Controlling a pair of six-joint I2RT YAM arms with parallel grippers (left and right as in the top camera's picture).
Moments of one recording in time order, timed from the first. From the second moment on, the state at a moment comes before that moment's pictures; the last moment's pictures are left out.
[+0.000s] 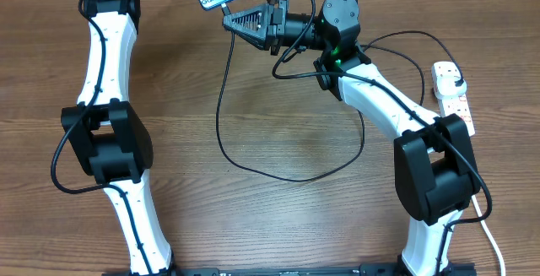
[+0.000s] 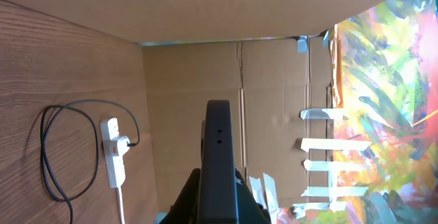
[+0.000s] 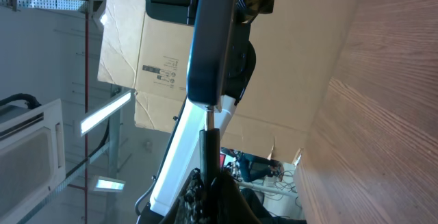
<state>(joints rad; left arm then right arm) 0.09 2.33 2.20 0.26 1.35 -1.62 0.42 2.04 1.52 0.78 -1.04 1.56</state>
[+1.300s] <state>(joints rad) 0.07 2.33 2.20 0.26 1.36 -1.53 0.42 2.04 1.52 0.73 -1.05 1.58</state>
